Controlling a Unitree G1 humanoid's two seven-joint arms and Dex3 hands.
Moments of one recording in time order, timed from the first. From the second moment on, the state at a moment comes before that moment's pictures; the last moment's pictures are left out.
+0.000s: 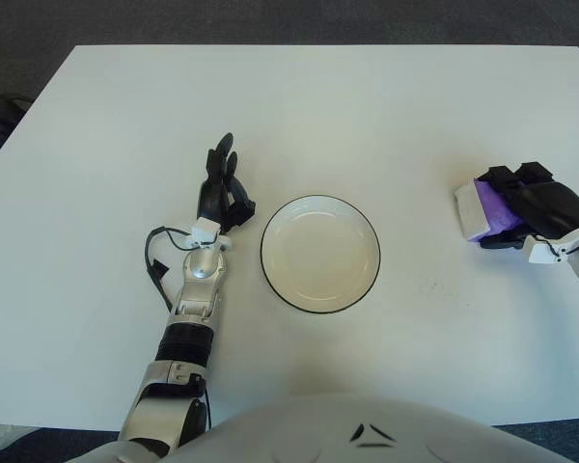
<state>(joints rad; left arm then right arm) -0.15 0.04 0.02 0.31 0.06 -0.44 0.09 -0.09 -0.94 0.06 0.34 -0.64 -0.44 -0.10</state>
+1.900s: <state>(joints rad) -0.17 0.04 0.03 0.32 0.06 -0.44 0.08 -0.38 -0.56 0.07 -0.12 -0.51 -0.37 -0.10</state>
